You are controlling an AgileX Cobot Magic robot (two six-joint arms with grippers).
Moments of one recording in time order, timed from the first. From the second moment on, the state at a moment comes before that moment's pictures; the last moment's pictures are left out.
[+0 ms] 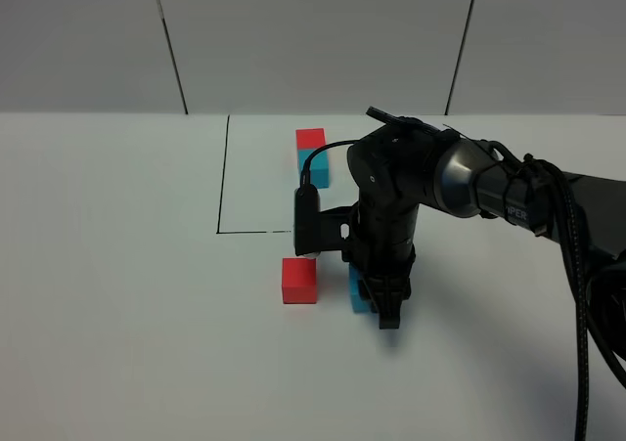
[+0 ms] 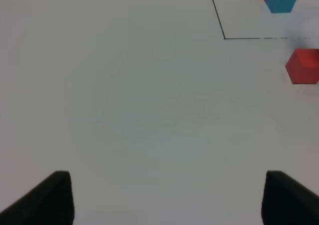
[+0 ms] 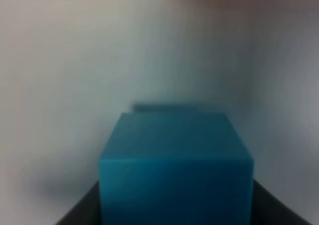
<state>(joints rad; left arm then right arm) 0.05 0.00 -0.51 -0.15 1.04 0.08 0.59 2.24 -1.66 -0.09 0.98 -0.98</state>
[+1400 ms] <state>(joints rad) 0.05 0.00 -0.51 -0.15 1.04 0.08 0.60 2.35 -1.79 -0.01 0.94 -1.07</state>
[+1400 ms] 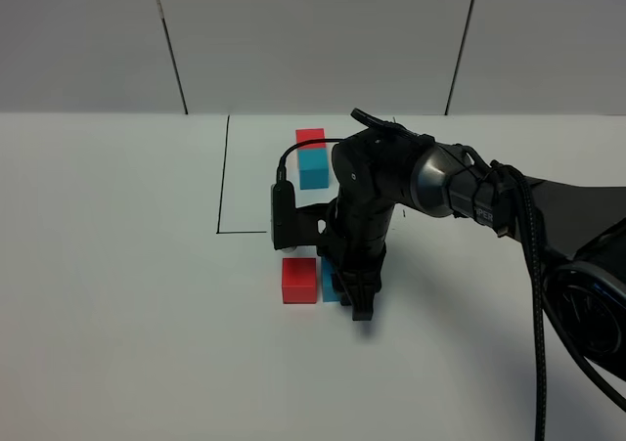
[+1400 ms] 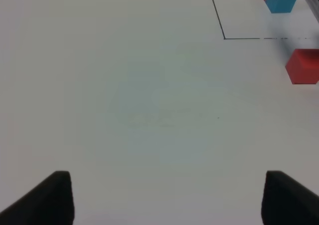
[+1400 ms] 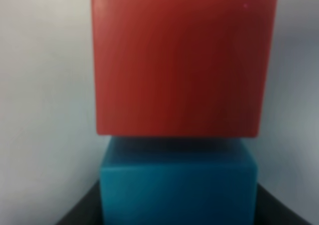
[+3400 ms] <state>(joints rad) 0.05 0.00 -0.51 -0.15 1.04 0.08 0.57 1.89 -1.79 -0.11 1.18 -0.70</state>
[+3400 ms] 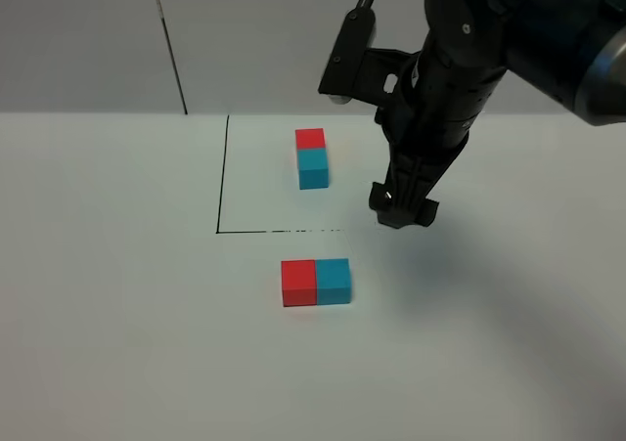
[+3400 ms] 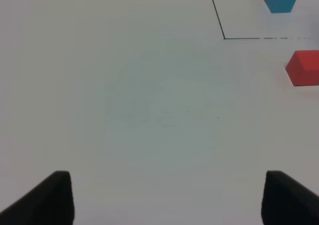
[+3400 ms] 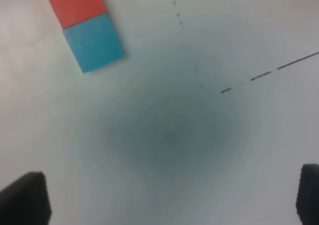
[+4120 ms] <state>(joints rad) 0.05 0.00 -0.51 -0.15 1.04 0.08 0.68 2.17 -1.90 -0.05 1.07 -0.90</state>
